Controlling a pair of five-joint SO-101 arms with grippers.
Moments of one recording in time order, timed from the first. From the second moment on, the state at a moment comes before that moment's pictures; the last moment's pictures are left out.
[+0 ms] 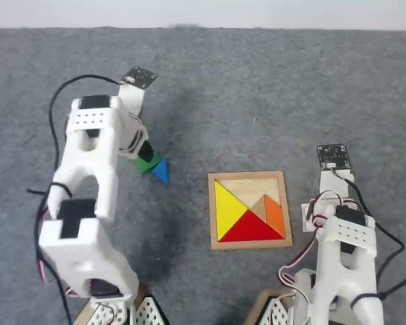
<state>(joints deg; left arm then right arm) -10.7 18.2 4.4 73.9 -26.4 13.4 -39.3 72.7 45.3 18.0</state>
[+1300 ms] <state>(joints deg) 0.4 12.4 2.5 80.9 -30.6 13.4 -39.3 72.7 45.3 18.1</state>
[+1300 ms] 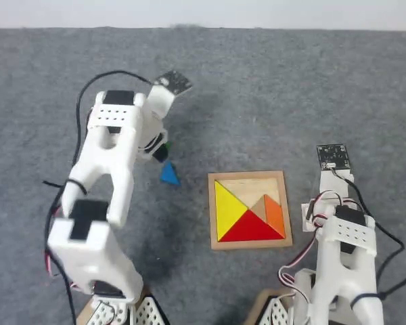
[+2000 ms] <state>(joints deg) 34.8 14.0 10.9 72.3 -1.9 13.4 -39.3 72.7 45.3 17.9</state>
